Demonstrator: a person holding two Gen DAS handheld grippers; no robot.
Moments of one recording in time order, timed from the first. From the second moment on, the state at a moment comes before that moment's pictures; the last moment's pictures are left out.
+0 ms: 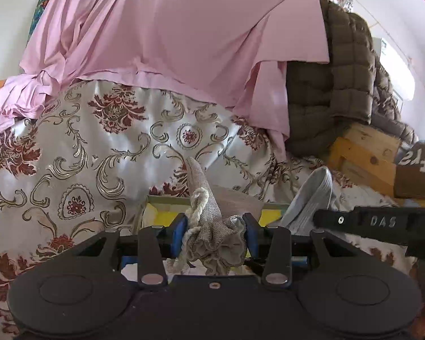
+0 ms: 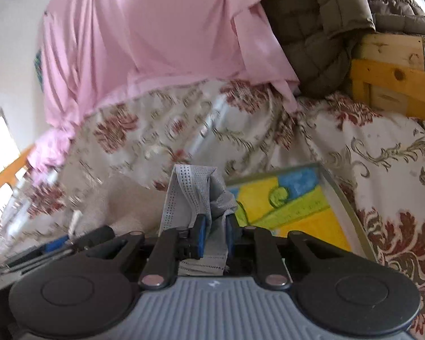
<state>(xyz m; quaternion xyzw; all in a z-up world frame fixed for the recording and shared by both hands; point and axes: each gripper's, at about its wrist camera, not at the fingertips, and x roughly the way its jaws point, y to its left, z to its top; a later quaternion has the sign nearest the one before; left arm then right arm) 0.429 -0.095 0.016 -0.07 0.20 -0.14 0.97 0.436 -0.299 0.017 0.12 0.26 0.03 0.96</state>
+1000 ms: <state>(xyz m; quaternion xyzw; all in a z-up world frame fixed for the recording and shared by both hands) 0.444 -0.119 -0.012 0.00 0.27 -0.14 0.95 0.445 -0.293 -0.002 0.05 0.30 -0.01 0.95</state>
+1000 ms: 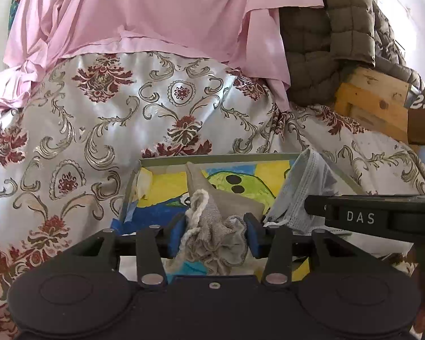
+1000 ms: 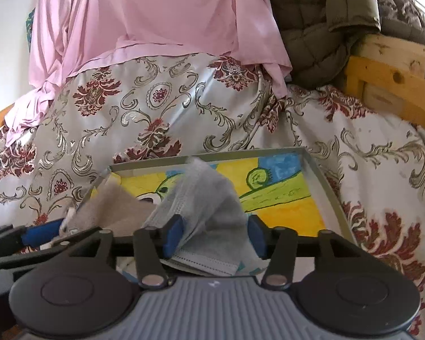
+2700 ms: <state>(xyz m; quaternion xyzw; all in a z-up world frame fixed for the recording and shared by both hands) 0.141 -0.021 0.119 -0.03 0.12 -0.09 0.99 0.144 -0.261 0.144 -0.01 0.15 0.03 0.99</state>
